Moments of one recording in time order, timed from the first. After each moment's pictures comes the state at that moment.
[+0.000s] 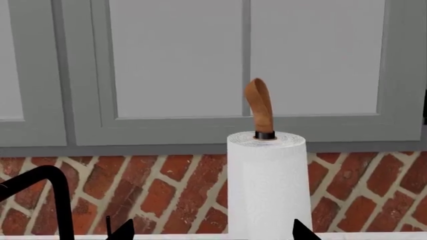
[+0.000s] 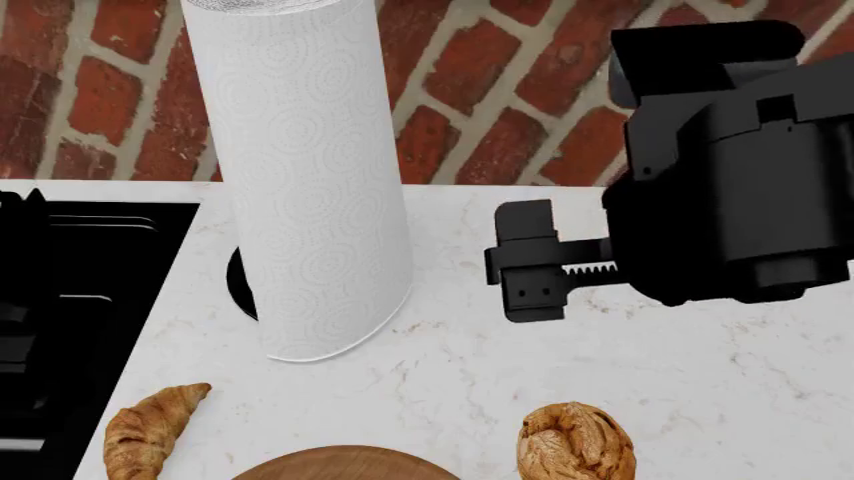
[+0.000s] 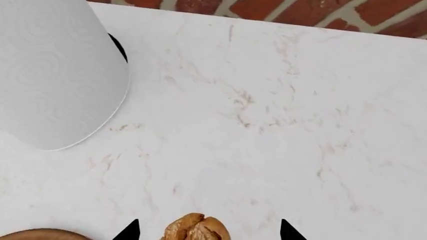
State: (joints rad) left arm -1.33 -0.96 1.04 1.02 -1.57 -0.31 -1.57; right arm 1.64 0.62 -0.99 0.45 2.36 1.30 1.24
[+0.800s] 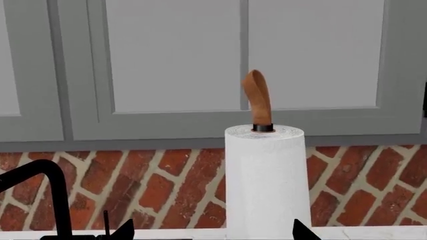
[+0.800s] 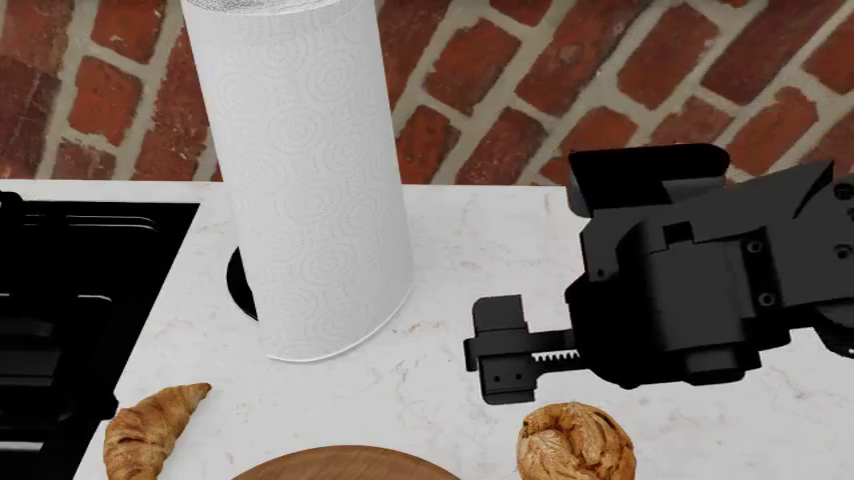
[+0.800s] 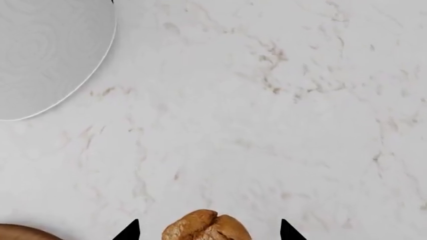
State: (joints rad) left arm -1.17 -0.89 0.86 1.02 -1.56 -0.45 -1.57; right arm 1.47 0.59 -0.99 0.44 2.16 1.26 1.04
